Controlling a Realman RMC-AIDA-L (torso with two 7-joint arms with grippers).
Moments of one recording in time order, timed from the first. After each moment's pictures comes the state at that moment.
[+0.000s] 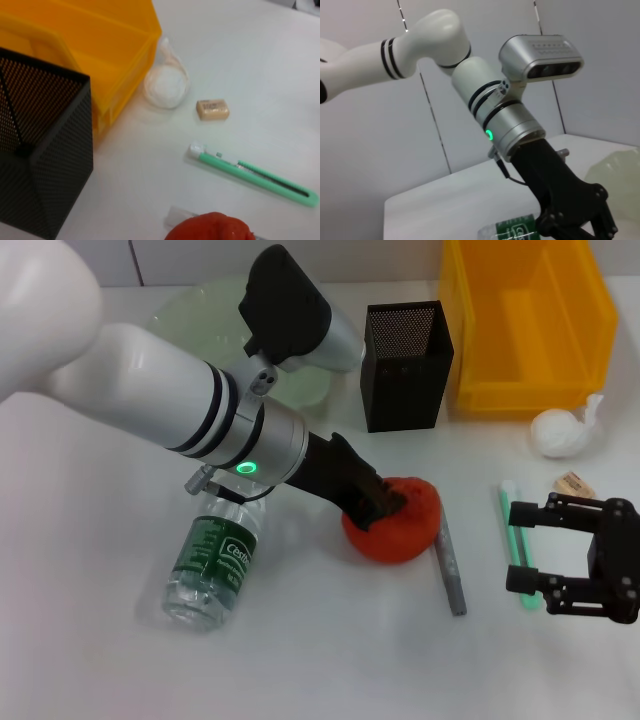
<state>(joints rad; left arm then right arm) -0.69 -2.08 1.73 1.04 2.09 1.09 -2.26 0.38 2.04 -0.45 -0.58 -2.13 -1.93 1.12</state>
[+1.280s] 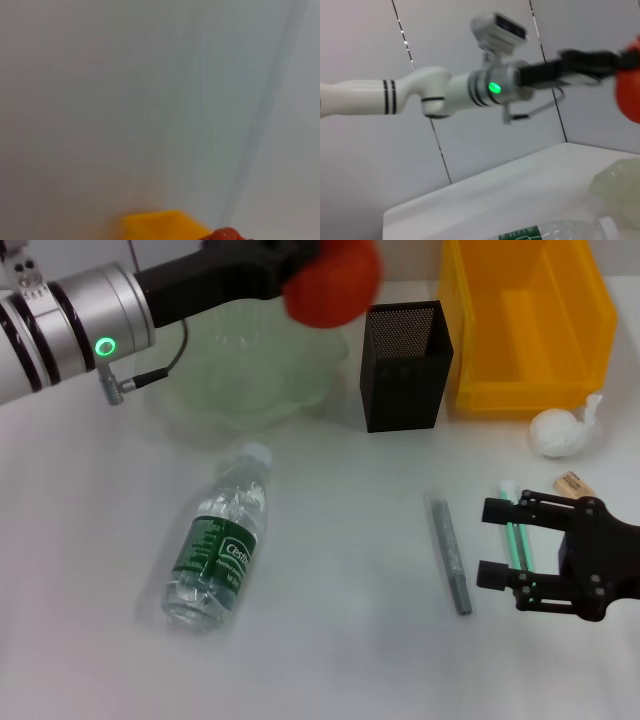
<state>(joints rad) -0.55 -2.07 1.25 0.79 1.32 1.05 -1.65 0.40 2.08 -0.44 -0.56 -2.13 -1.91 1.11</state>
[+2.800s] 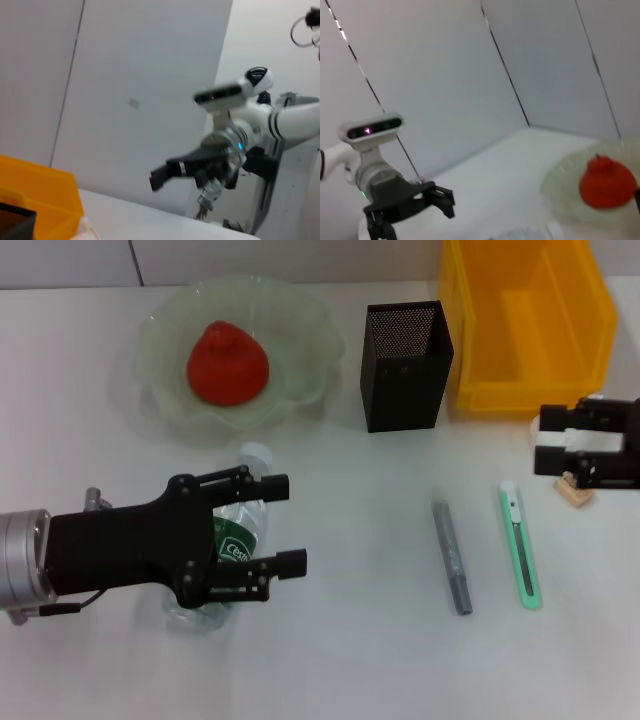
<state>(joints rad) -0.32 -2.02 1.20 0.66 1.48 1.72 -1.22 0.50 2.03 -0.43 -0.89 -2.12 -1.96 1.62</state>
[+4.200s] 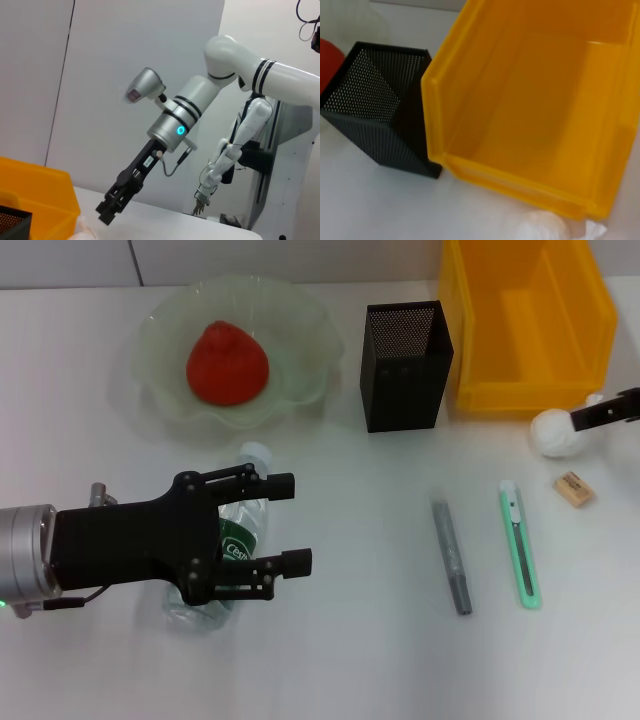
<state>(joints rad) -0.33 -2.02 1.19 0.67 1.49 1.72 -1.22 0.60 2.08 -0.81 -1.22 -2.68 -1.49 2.42</state>
